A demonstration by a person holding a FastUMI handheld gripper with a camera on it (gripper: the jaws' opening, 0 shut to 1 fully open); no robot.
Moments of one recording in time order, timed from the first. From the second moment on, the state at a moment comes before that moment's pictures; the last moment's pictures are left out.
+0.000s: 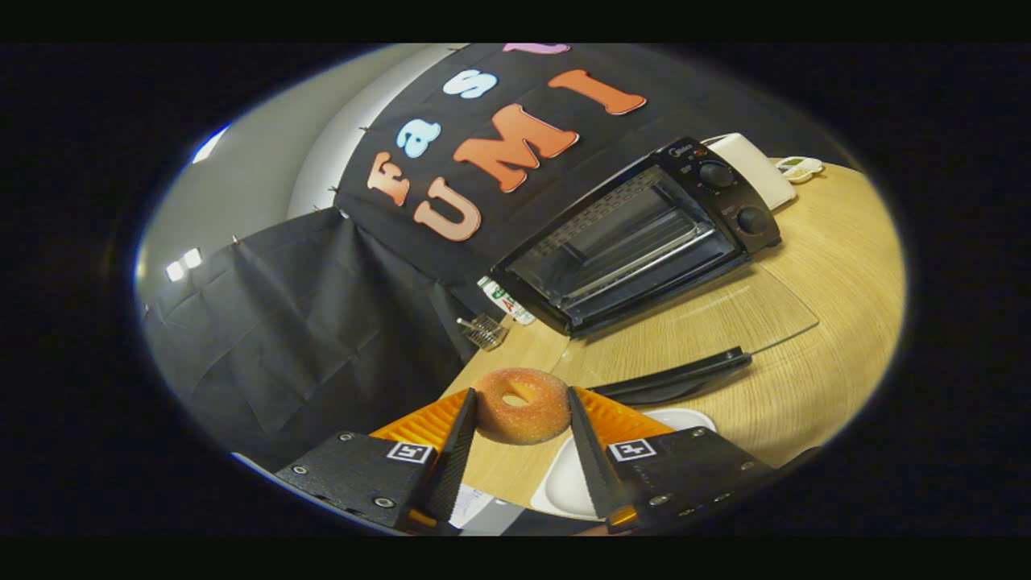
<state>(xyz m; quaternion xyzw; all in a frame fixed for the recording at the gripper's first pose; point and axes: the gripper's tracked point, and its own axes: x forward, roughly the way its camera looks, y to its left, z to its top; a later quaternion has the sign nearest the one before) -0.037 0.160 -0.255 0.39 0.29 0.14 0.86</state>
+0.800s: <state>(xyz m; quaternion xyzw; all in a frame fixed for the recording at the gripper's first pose) 0.115 0.095 -0.277 0.46 0.24 0.05 0.85</state>
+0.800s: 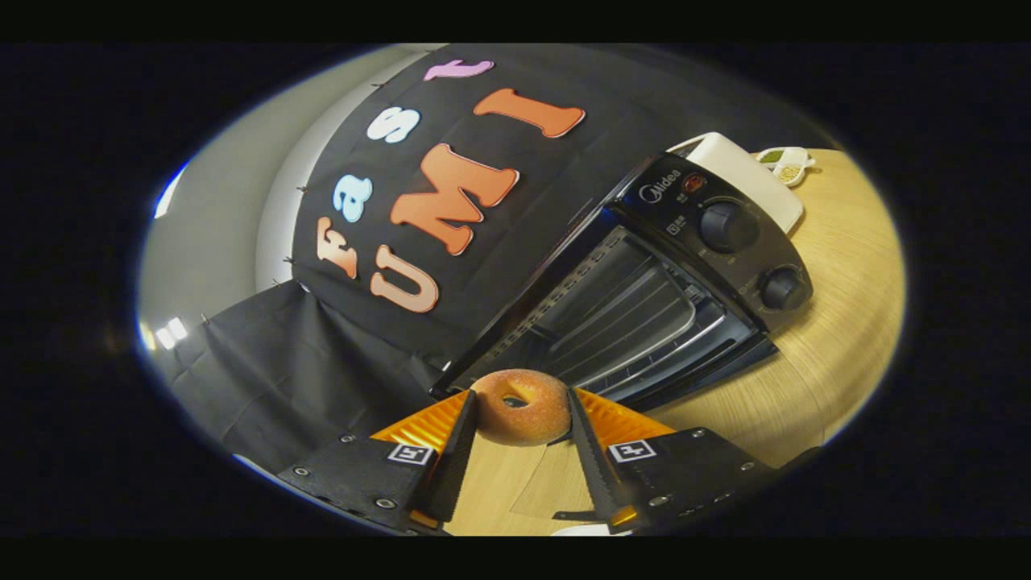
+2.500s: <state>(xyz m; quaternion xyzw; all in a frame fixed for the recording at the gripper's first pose) 0.151 0.064 -0.292 0.16 0.23 -0.03 0.96</state>
